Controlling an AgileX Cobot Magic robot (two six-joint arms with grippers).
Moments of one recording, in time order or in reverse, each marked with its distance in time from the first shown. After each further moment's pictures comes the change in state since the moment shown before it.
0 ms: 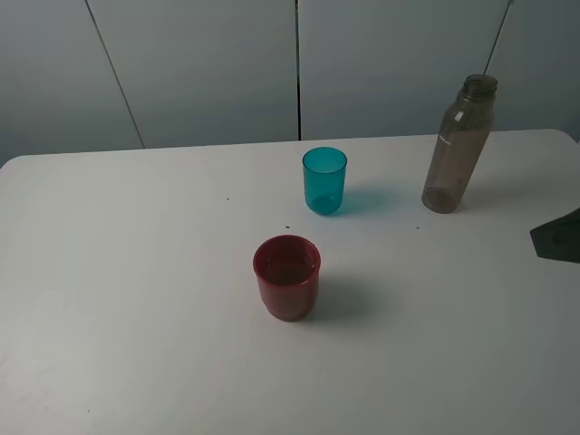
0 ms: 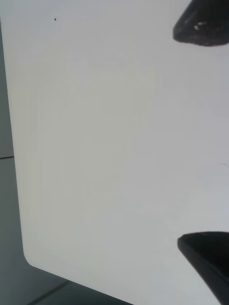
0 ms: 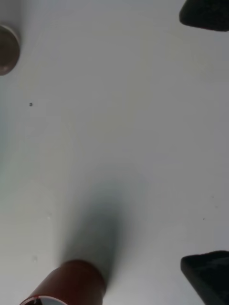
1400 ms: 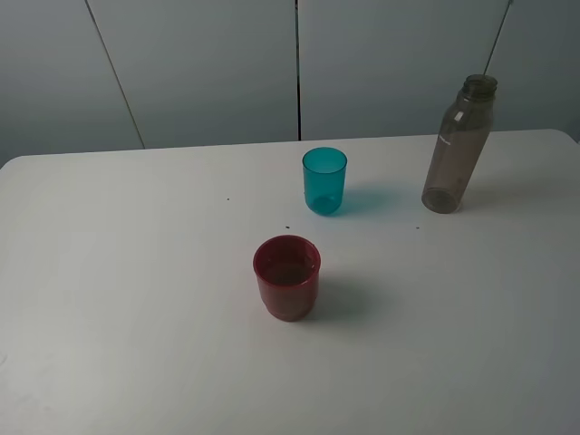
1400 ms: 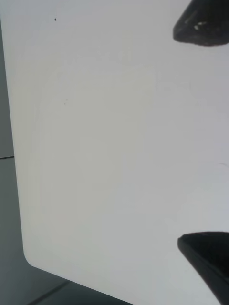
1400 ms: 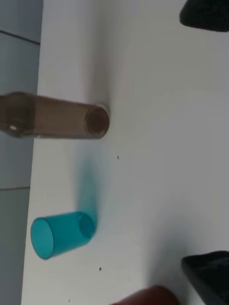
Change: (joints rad) left arm 0.000 0.000 0.000 0.000 0.000 0.000; right arm -0.175 -0.660 0.126 -0.075 0.074 0.036
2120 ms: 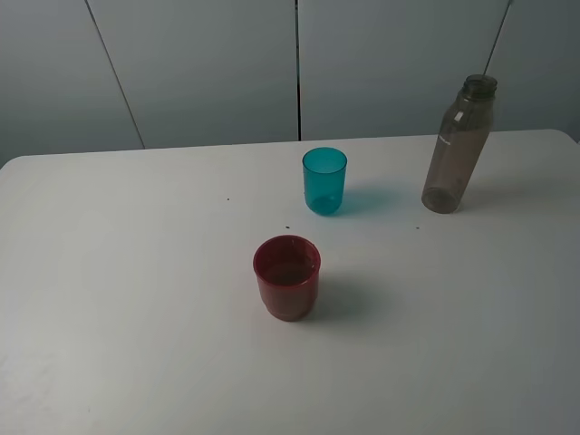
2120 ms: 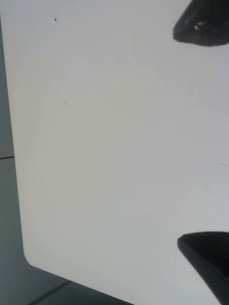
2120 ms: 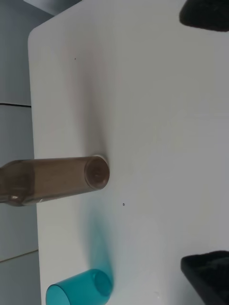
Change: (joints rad) left arm 0.000 0.000 0.000 0.000 0.000 0.000; right arm -0.131 0.000 0.000 -0.012 0.000 0.026
